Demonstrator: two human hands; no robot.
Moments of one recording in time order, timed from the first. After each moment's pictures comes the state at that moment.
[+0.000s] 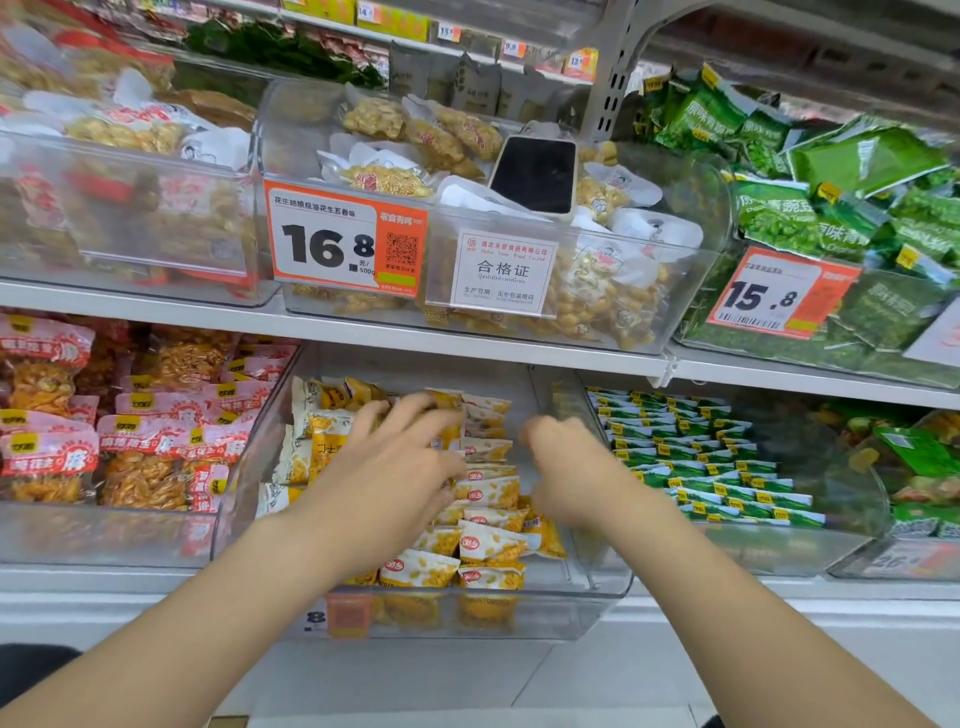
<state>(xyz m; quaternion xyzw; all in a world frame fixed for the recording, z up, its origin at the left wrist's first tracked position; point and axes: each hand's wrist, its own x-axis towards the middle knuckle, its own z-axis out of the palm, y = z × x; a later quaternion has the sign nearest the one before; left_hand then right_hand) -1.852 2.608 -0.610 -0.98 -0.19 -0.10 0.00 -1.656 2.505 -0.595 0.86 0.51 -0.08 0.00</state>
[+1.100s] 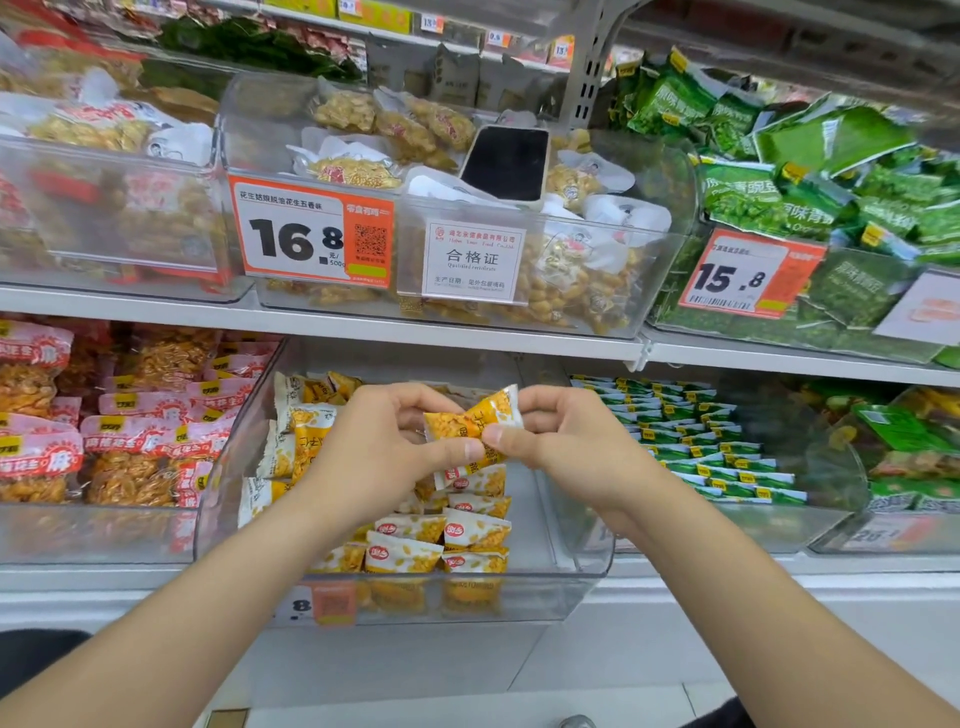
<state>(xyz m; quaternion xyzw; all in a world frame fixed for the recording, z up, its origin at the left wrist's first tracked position) -1.834 2.593 -0.596 -0.75 -0.29 -0.28 -0.52 -1.671 2.468 -0.567 0.71 0.40 -0.33 -0.48</state>
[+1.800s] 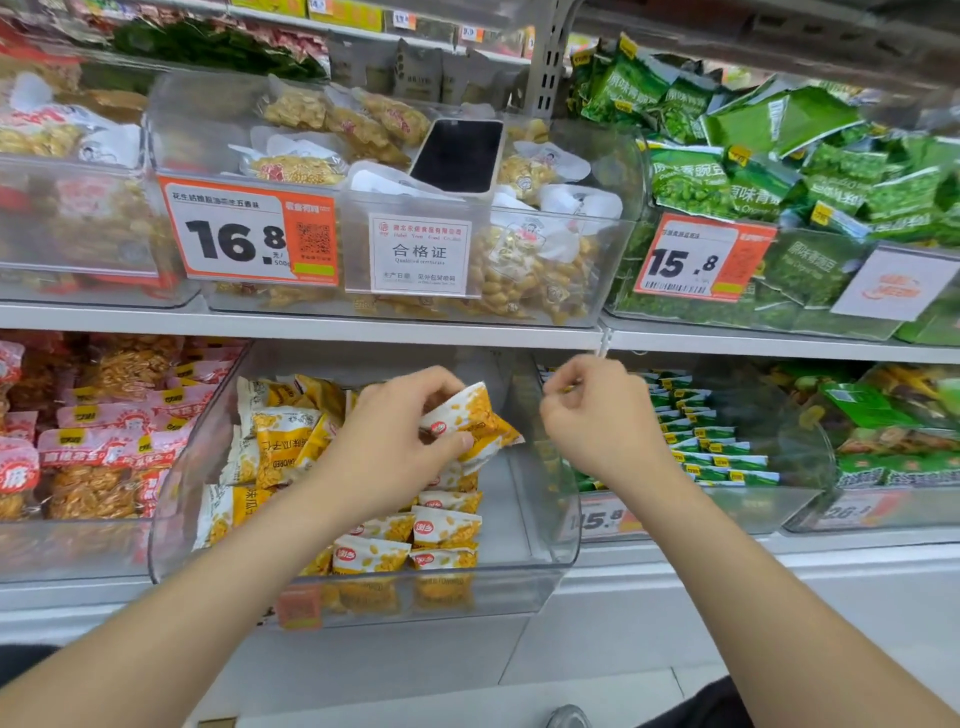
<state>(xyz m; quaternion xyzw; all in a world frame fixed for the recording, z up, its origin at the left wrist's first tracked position) -1.805 2.580 -0.586 -0.88 -0.22 -0.25 -0.33 -1.635 2.450 -0.560 0.88 0.35 -0.02 -0.33</state>
